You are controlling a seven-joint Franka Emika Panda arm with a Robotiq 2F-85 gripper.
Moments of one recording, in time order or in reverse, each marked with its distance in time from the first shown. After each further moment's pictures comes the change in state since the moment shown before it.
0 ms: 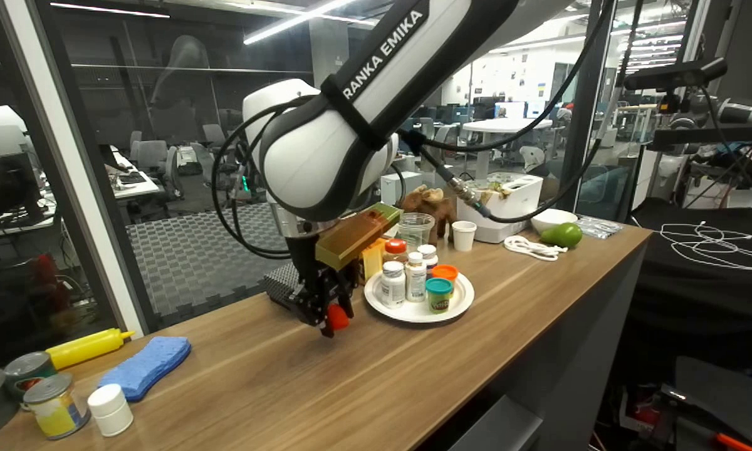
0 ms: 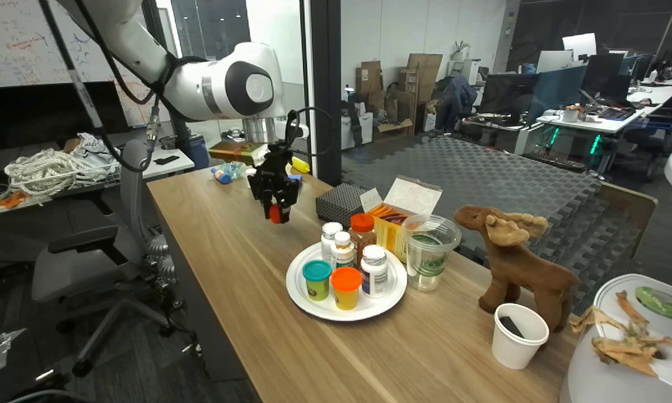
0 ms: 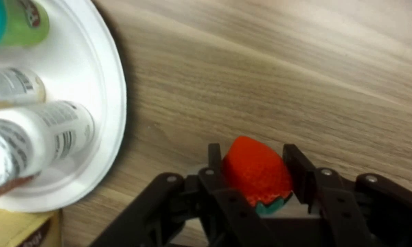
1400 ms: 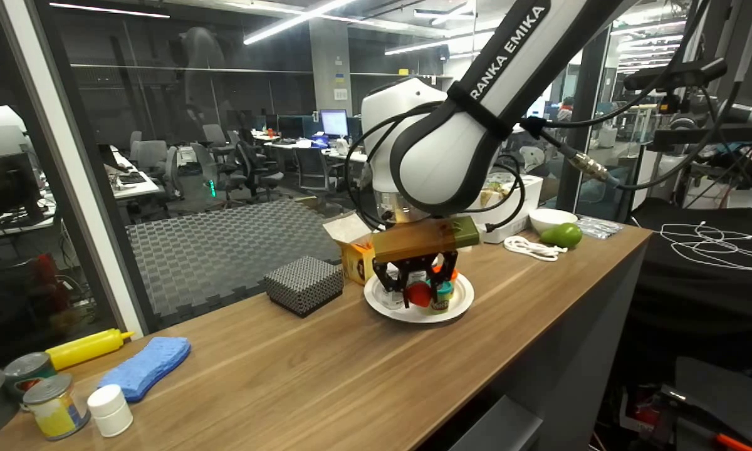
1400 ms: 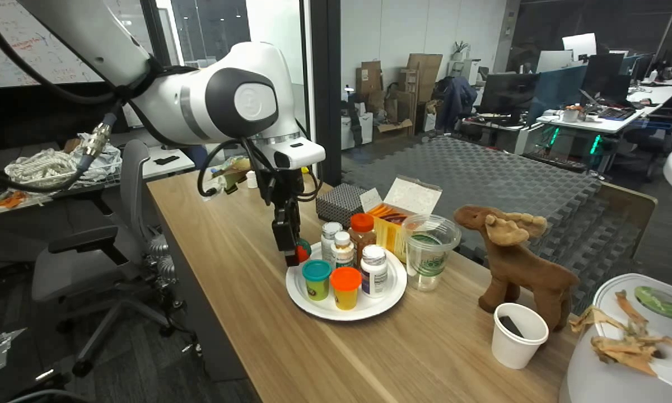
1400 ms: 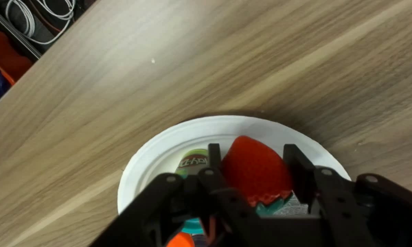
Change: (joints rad) arm -0.012 -0.233 -0.184 -0.410 -0.031 0.226 0.772
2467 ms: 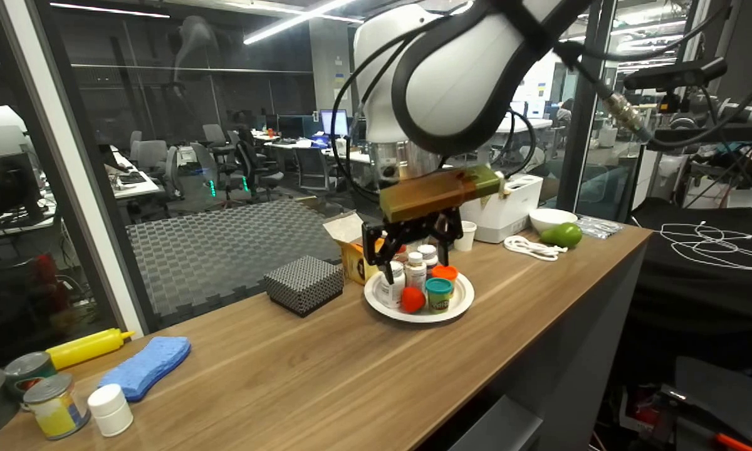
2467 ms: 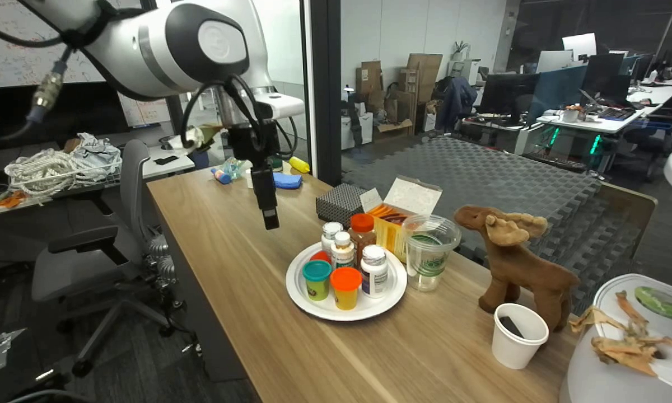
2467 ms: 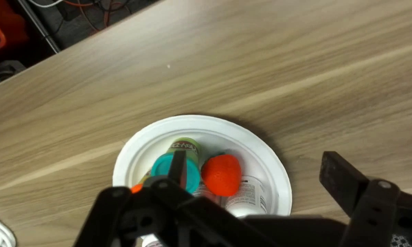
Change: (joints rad) arm -0.034 -0.176 0.101 -0.045 -0.014 -0.124 -0.198
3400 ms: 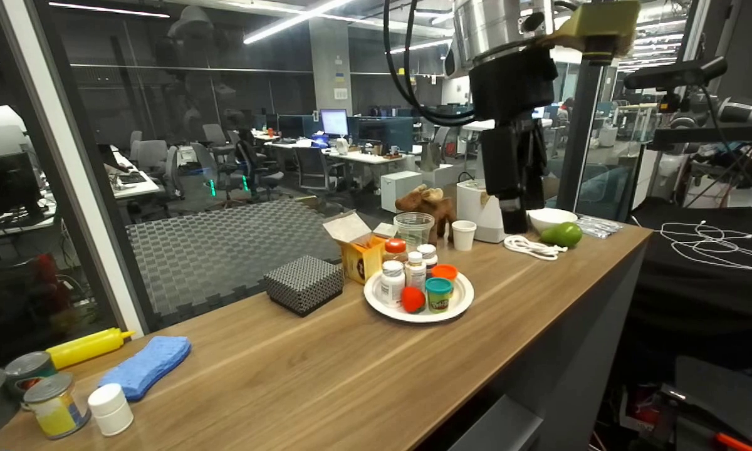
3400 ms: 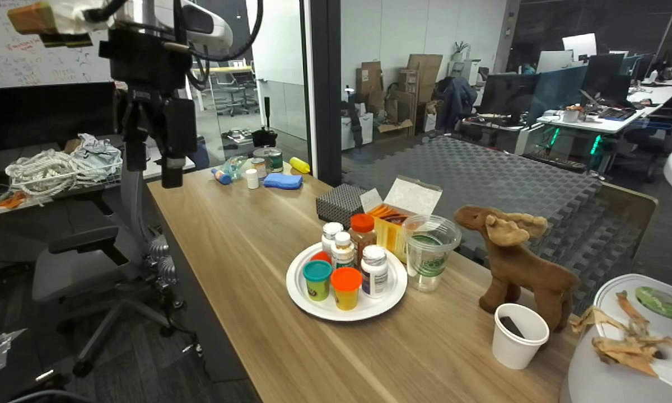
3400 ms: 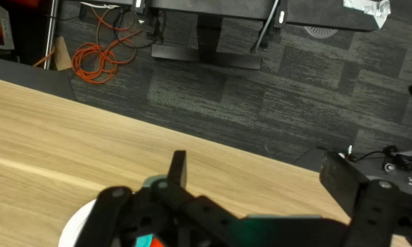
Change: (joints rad) arm -0.068 -0.452 0.079 -0.175 0.231 -0.459 -0.812
